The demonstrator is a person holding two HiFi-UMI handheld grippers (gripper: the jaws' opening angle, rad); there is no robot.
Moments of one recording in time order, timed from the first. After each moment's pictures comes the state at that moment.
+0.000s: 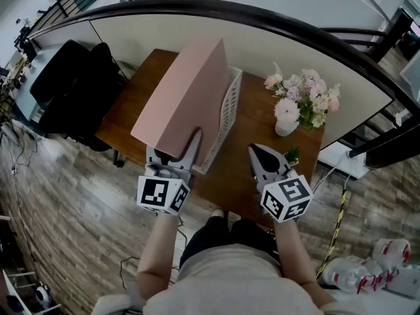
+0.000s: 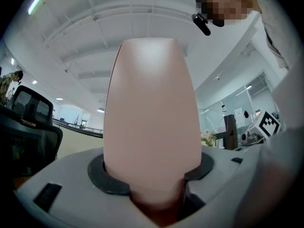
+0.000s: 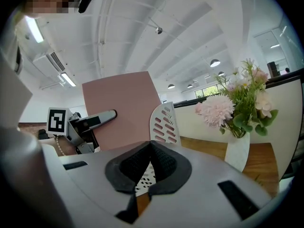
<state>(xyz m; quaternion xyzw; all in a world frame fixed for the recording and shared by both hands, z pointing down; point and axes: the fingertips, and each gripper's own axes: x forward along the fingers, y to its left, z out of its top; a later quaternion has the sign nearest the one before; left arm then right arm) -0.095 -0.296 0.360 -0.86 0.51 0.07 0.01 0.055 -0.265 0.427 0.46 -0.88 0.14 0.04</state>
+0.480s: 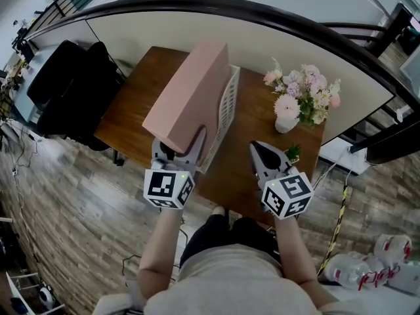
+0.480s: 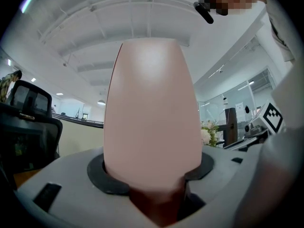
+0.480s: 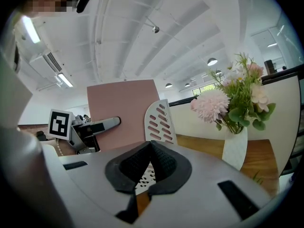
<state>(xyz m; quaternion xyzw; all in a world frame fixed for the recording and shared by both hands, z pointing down) -0.083 -0.313 0.394 -0.86 0.51 0.02 -0.02 0.062 -0.271 0.438 0.47 -0.87 0.15 0.04</state>
